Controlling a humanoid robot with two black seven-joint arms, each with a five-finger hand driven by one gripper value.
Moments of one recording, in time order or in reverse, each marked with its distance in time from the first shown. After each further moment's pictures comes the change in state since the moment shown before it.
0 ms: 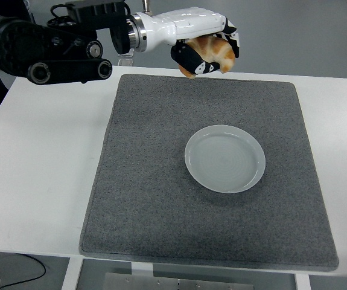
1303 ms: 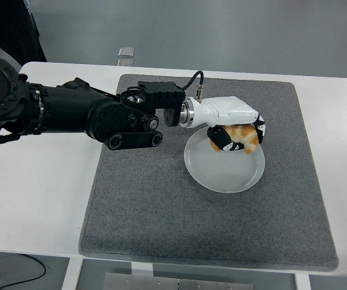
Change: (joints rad) left arm 0.270 -0.337 0.056 0.257 0.083 0.000 -0.052; right arm 0.000 0.000 0.000 0.000 0.000 0.000 0.000
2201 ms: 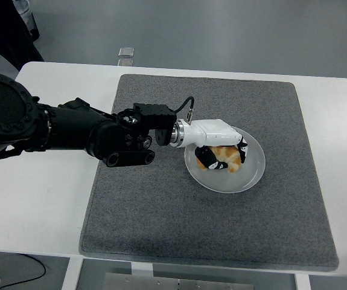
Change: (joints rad) left arm 0.085 -0.022 0.077 0.044 0.007 0.002 0.001; right arm 0.000 0.000 0.000 0.000 0.000 0.000 0.000
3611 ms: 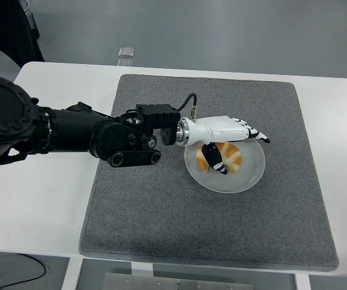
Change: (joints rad) left arm 0.010 0.000 -0.110 -0.009 -0.024 0.011 0.003; right arm 0.000 0.000 0.000 0.000 0.000 0.000 0.000
